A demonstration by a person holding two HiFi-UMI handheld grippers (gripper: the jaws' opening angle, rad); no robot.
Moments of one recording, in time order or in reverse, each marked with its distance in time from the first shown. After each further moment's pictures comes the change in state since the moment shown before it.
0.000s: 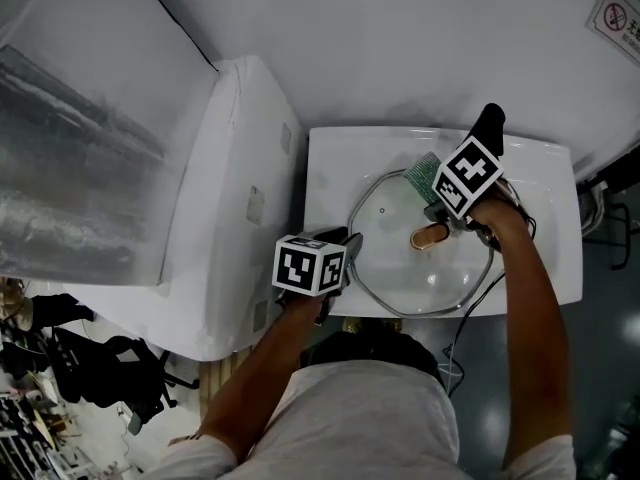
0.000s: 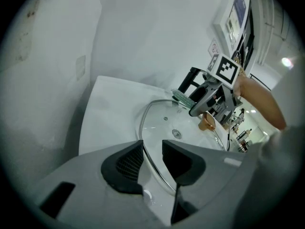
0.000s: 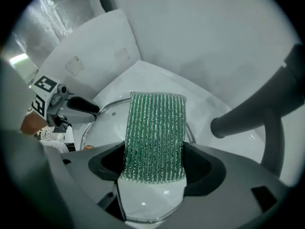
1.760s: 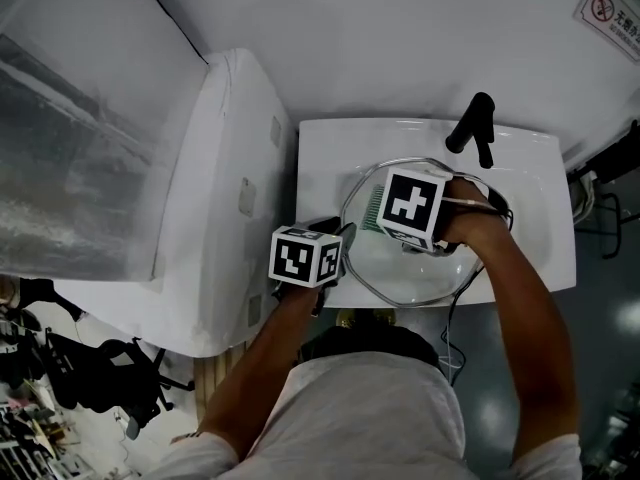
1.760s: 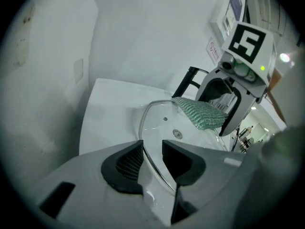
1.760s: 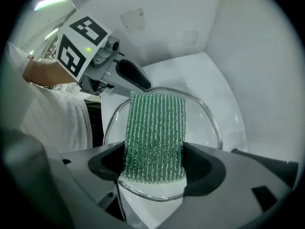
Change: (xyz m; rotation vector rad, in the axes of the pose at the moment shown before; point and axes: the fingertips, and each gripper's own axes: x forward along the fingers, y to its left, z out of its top) left arm 0.001 0.000 0.002 0.032 -0.007 0.008; right arm -0.018 0.103 -0.011 -0.512 0.269 0.034
